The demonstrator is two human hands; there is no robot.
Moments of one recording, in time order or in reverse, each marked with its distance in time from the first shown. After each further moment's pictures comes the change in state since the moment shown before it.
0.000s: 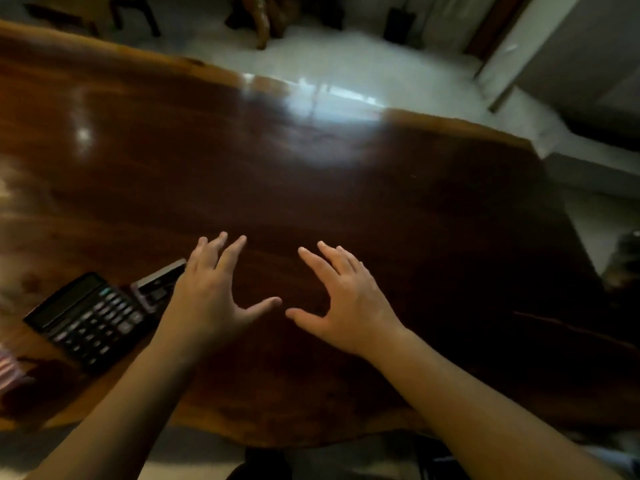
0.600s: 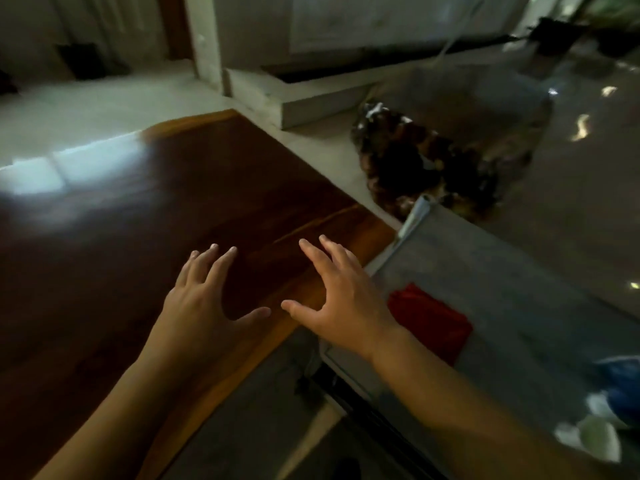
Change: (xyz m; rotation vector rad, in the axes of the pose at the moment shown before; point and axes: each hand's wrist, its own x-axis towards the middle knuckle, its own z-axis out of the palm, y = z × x) left_hand -0.102 0.373 0.107 -0.018 -0.328 0.752; right_hand -0.378 0.165 -0.120 0.035 0.519 0.701
